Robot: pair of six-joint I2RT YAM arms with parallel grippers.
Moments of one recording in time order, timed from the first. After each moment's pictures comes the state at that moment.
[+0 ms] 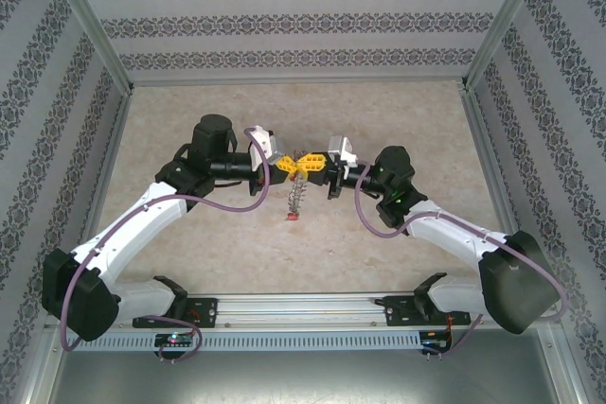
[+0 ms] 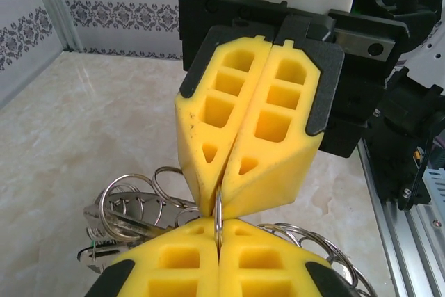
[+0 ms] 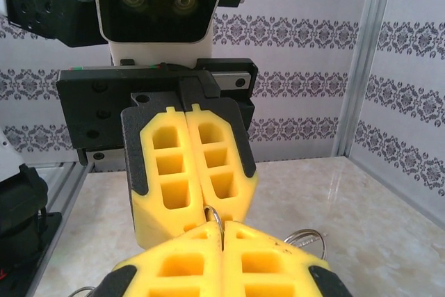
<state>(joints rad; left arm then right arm) -0.48 1.24 1.03 -0.24 0.82 0.37 0.57 1.26 0.64 0.75 -0.80 0.04</state>
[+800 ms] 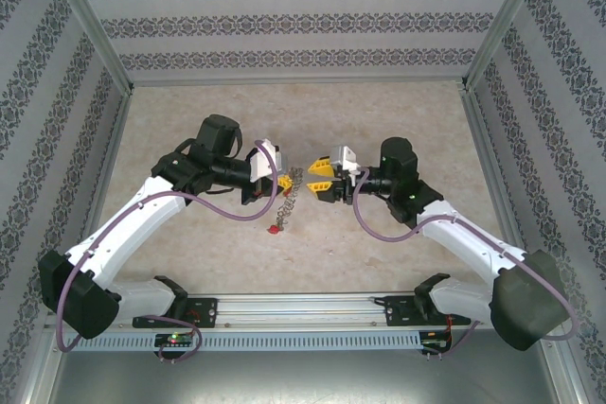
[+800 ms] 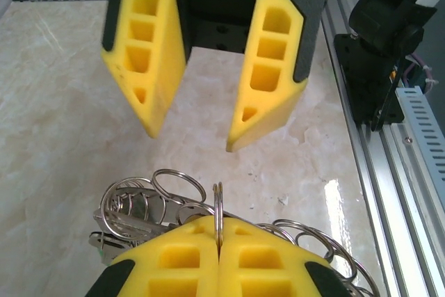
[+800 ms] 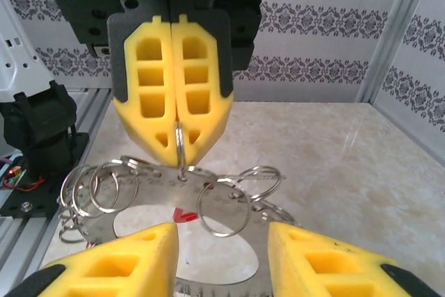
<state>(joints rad) -0.51 1.25 1.16 -0.66 0.76 0.66 0.49 1.17 0.70 0.26 -0.94 -0.26</state>
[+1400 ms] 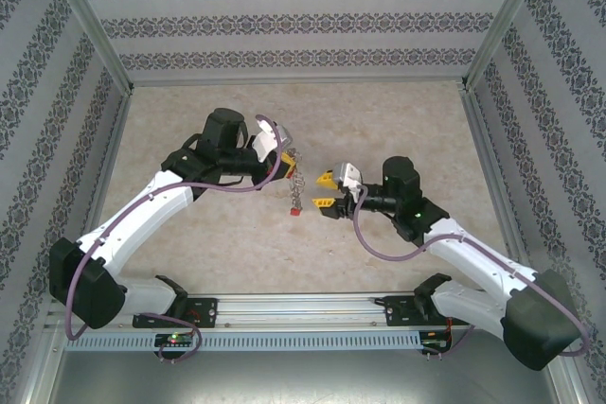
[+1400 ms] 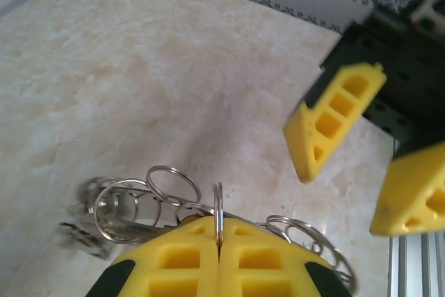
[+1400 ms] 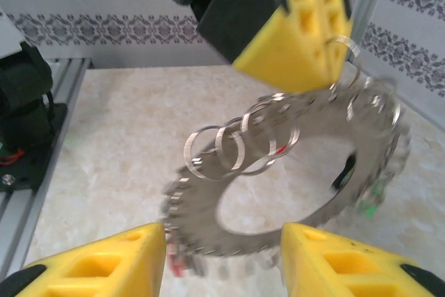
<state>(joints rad) -0.51 1.31 1.16 -0.46 0.59 0.21 0.54 1.03 0.56 0.19 -0.76 -0.28</state>
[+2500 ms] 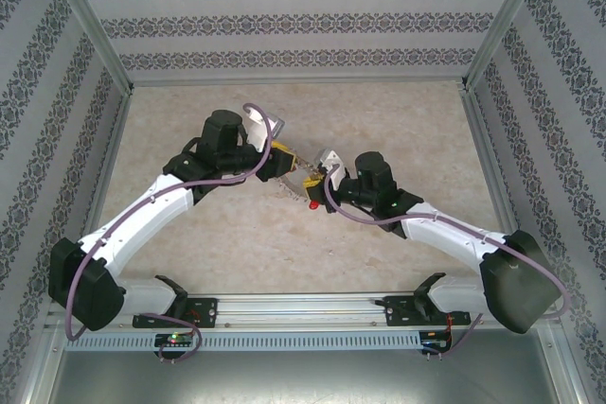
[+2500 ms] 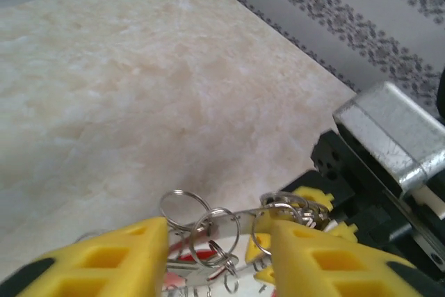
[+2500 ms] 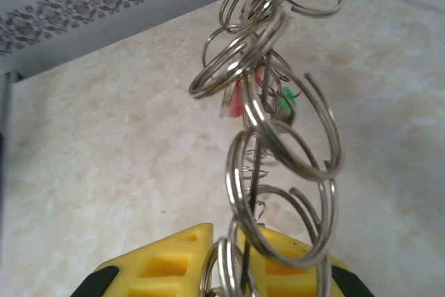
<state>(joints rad) -0.50 1.29 1.09 -0.32 0.43 -0.11 0.62 1.27 0.64 0.21 -0.52 0.01</state>
